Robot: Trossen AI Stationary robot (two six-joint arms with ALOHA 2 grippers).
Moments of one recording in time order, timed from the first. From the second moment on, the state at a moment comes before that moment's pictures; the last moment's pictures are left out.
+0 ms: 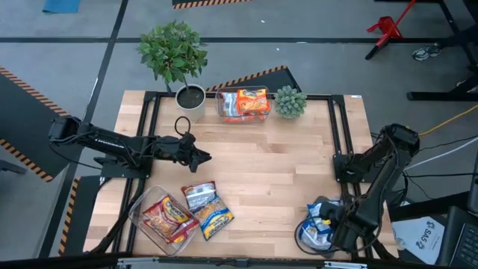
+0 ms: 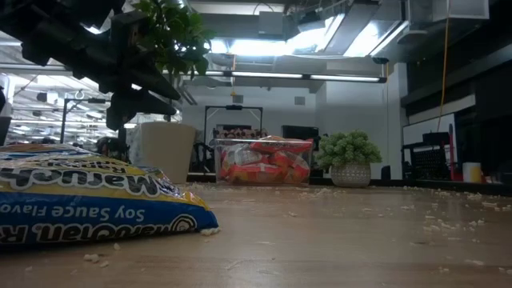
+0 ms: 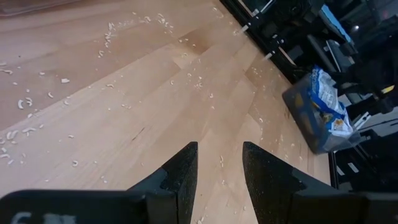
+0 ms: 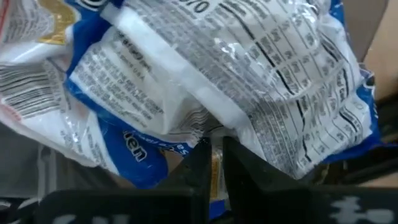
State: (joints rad) left arm -0.04 0.96 0.31 0.24 -0.16 -0.84; right arm 1.06 1.52 1.06 -1.10 -0.09 1.50
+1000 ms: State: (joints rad) left arm -0.05 0.89 0.54 -0.24 0.14 -0.65; right arm 0.60 1.66 1.38 -0.50 0.41 0.09
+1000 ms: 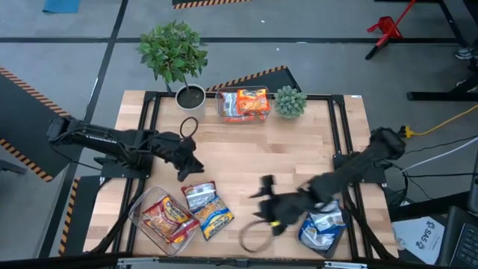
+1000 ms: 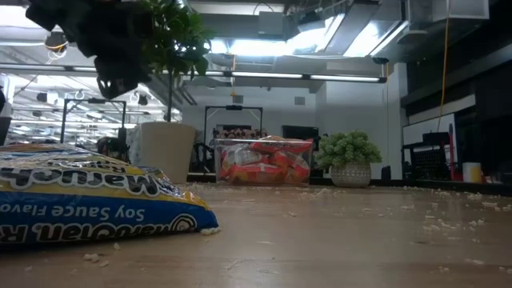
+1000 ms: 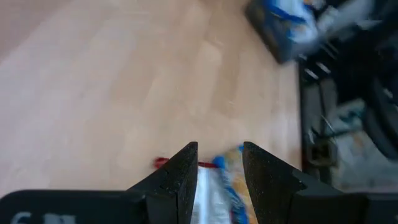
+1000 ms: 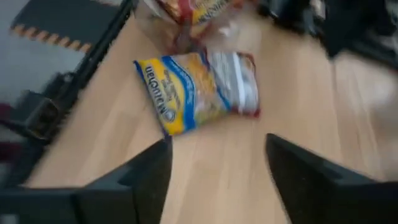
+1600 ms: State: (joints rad) left arm -0.33 1.18 0.48 0.10 0.06 -0.57; right arm 0.53 2.00 1.38 -0.02 0.35 -0.44
